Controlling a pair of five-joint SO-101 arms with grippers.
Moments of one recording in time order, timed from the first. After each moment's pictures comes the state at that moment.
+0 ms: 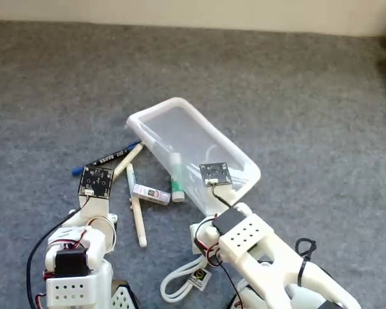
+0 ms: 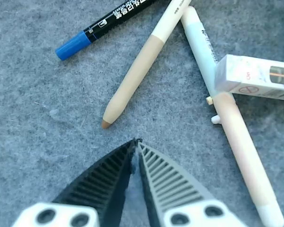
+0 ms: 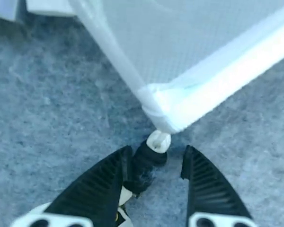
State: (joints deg) left arm -10.7 -104.0 95.9 74.9 -5.2; right arm -40.7 -38.4 69.3 59.2 -27.6
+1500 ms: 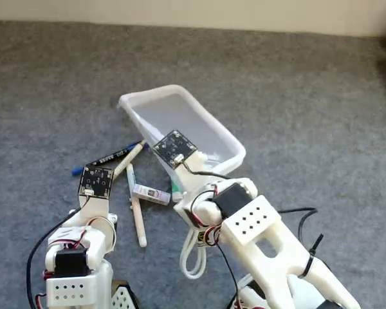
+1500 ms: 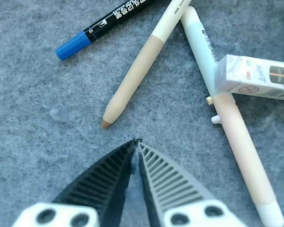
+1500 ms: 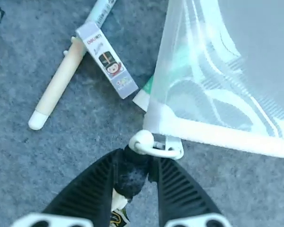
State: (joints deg) left arm -10.7 -104.0 95.9 74.9 -5.2; right arm -39.6 -38.3 48.1 63.0 11.3
